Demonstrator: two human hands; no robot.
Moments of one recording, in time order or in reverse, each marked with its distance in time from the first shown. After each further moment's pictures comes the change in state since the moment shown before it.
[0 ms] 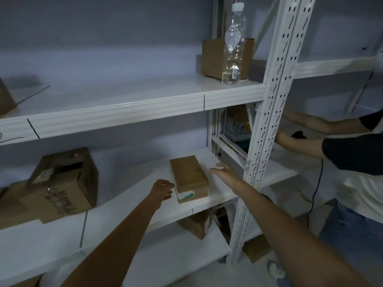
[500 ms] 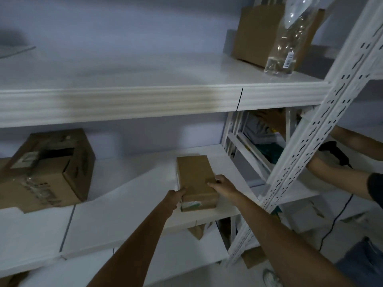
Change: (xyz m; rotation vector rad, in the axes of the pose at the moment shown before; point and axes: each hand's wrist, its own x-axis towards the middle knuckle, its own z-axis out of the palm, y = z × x) left_hand 0.115 -0.043 0.037 0.055 -0.016 -0.278; right_hand 0.120 0.030 0.053 -0.316 -0.180 0.137
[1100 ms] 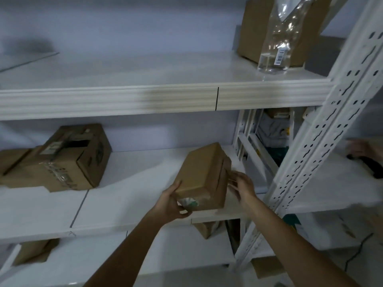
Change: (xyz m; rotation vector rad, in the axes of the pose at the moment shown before) left_hand -0.072 -0.007 0.021 -0.636 -0.193 0.010; right_hand 0.007 0.034 -0.057 0.862 0.024 -0.041
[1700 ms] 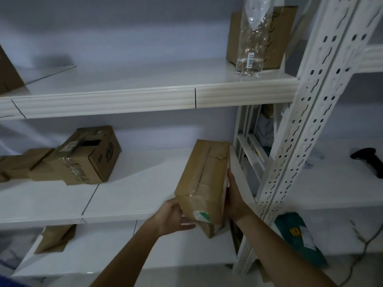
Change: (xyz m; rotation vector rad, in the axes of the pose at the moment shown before) left_hand -0.071 -0.051 0.029 0.121 -0.112 -0.032; right_hand -0.057 0.020 -0.013 0.480 -0.665 0.309
